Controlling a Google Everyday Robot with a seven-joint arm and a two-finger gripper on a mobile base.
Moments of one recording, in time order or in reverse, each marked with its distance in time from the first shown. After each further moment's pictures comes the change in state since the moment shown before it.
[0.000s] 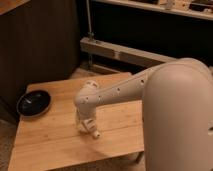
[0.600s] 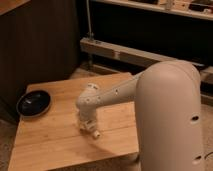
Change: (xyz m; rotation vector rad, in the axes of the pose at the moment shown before) arm 0.003 -0.007 0.028 -0.008 0.043 0.024
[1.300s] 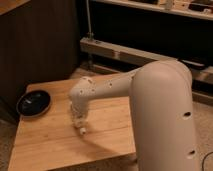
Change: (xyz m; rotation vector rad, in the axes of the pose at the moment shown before) arm -0.039 0.043 -0.022 -0.104 -0.013 0.007
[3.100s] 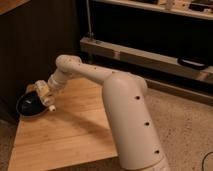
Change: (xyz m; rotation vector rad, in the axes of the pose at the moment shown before) arm -0.152 0.144 -0.006 -0.453 0.022 -0.251
